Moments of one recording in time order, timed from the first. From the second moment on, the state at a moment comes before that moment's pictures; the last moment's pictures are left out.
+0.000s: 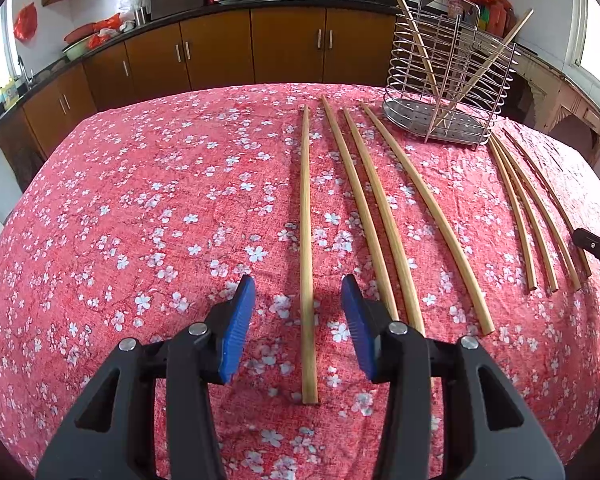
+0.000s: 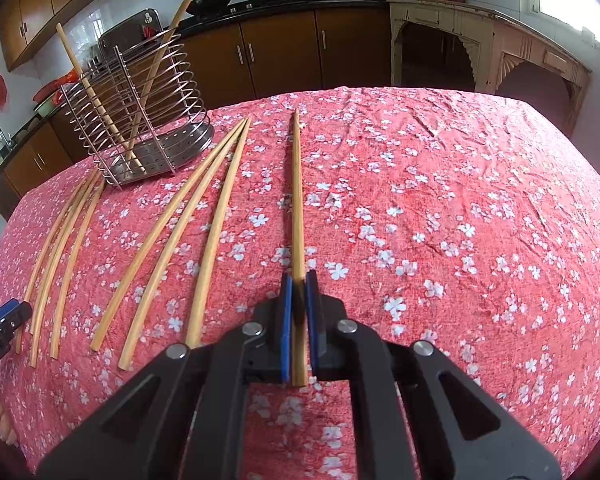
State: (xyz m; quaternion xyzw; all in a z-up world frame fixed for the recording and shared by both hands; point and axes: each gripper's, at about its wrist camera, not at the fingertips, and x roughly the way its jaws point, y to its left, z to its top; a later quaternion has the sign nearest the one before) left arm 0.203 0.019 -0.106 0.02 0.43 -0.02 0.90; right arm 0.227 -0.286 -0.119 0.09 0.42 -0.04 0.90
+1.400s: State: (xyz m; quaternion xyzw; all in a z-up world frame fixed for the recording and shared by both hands) left arm 0.162 0.077 0.020 -0.10 0.25 -0.04 0.96; right arm 0.158 -0.308 0.004 0.07 0.22 -0.05 0.97
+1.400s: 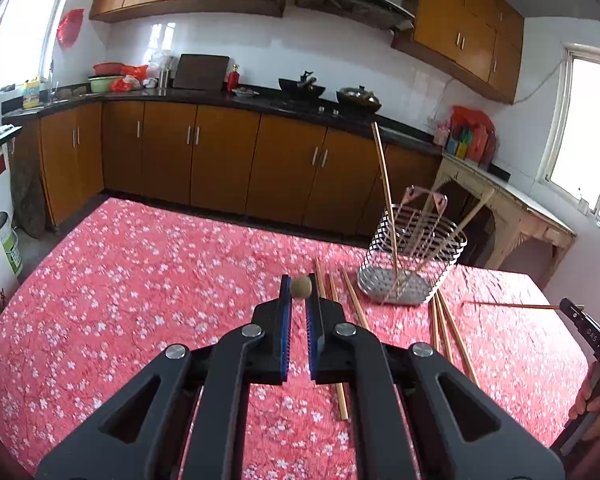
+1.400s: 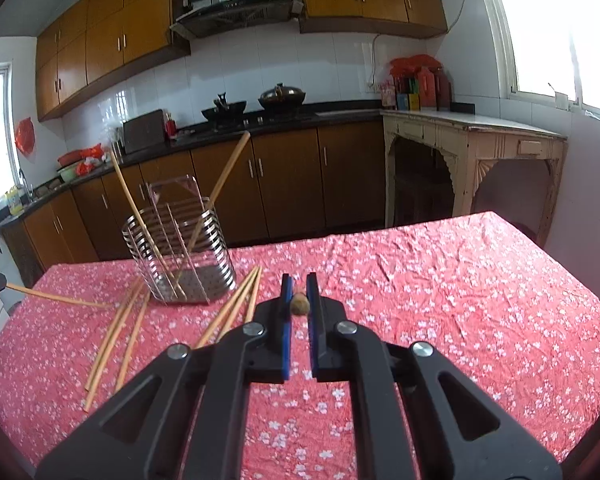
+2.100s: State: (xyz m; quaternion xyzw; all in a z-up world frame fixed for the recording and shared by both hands) left arm 0.167 0.085 0.052 -0.10 0.22 -0.03 0.97; right arm 0.158 -0.314 0.052 0.10 0.16 -0.01 0.98
